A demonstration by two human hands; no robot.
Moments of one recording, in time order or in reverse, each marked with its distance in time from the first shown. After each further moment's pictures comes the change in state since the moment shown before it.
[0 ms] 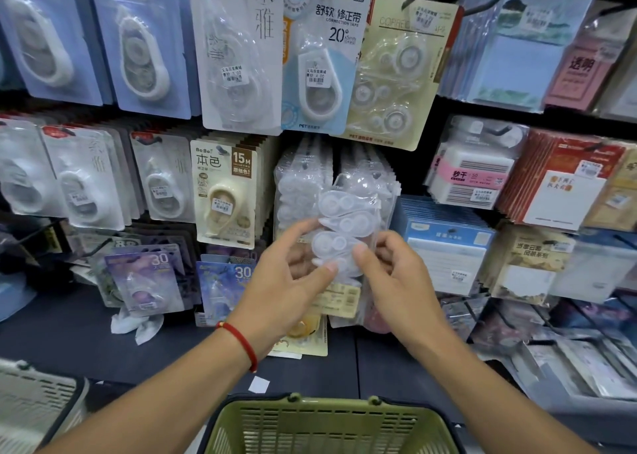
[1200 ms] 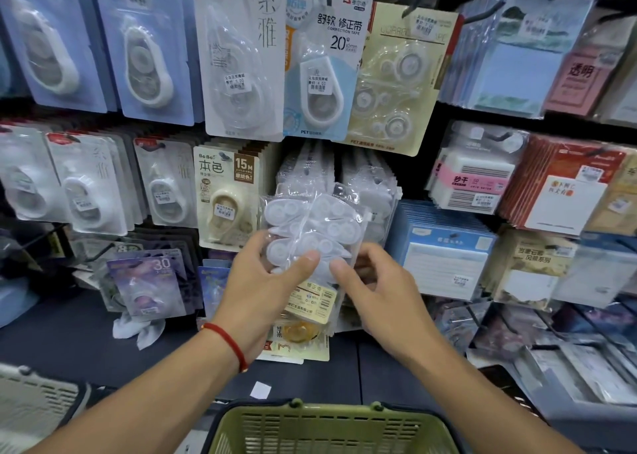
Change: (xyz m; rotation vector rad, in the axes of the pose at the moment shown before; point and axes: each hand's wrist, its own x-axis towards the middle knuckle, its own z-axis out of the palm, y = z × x) left_hand 0.000 0.003 -0.017 -0.135 0.174 -0.120; right_hand -0.003 -0.002 0.008 -0.199 -0.090 0.030
